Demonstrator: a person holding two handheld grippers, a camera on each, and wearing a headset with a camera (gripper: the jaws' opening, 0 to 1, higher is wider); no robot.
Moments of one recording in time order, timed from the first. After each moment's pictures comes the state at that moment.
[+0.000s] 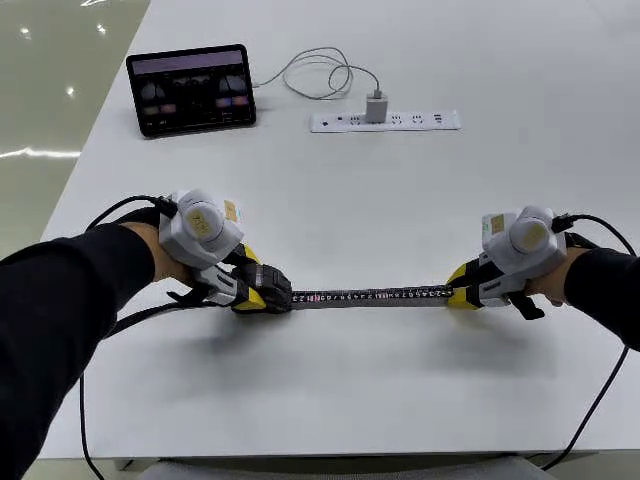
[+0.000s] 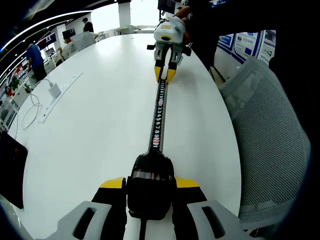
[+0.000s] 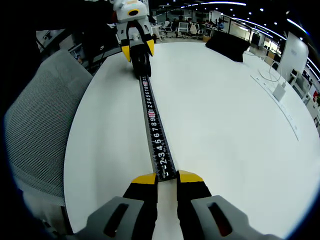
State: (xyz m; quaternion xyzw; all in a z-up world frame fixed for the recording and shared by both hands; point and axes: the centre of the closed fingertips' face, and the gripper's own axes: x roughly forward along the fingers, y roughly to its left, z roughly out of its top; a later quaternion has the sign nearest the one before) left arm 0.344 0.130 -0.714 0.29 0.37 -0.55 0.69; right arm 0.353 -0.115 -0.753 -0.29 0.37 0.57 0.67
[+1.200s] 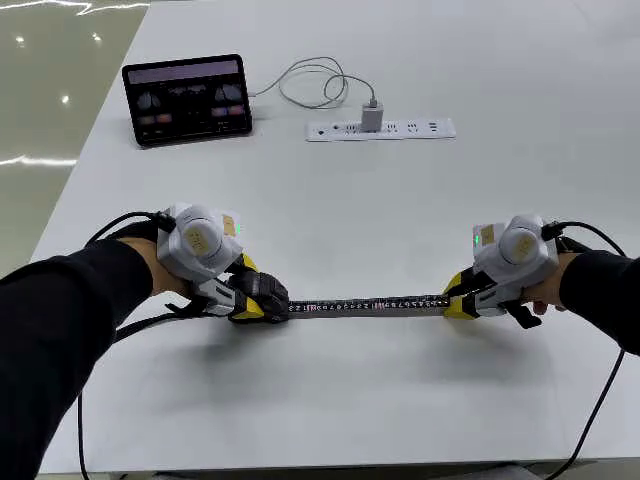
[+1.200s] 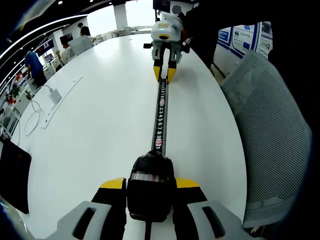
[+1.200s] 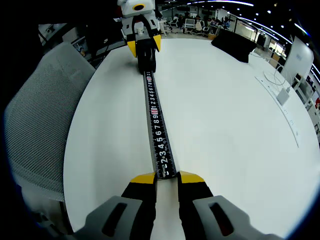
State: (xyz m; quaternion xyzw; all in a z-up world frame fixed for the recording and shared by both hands) left arm 0.347 0.127 -0.714 0.32 0.35 -0.55 0.69; right arm 0.352 -0.114 -0.753 -0.31 0.37 0.58 0.66
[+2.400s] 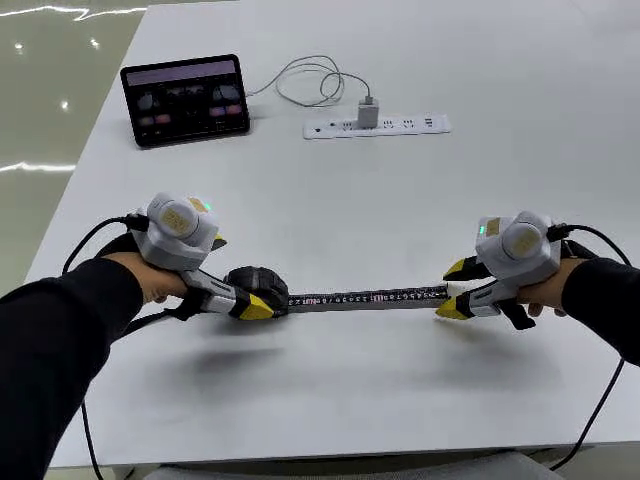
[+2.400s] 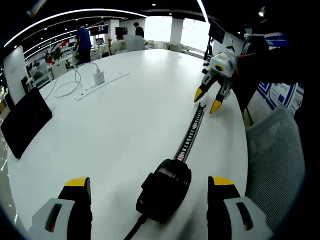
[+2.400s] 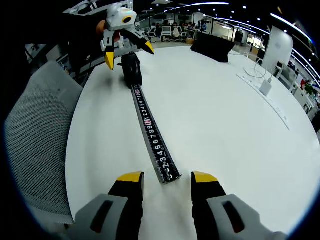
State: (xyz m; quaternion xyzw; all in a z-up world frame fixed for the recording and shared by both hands) left arm 0.369 0.147 -0.699 0.15 0.37 -0.41 0.82; right arm 0.350 -0.116 -0.741 -0.25 0.37 0.52 0.73
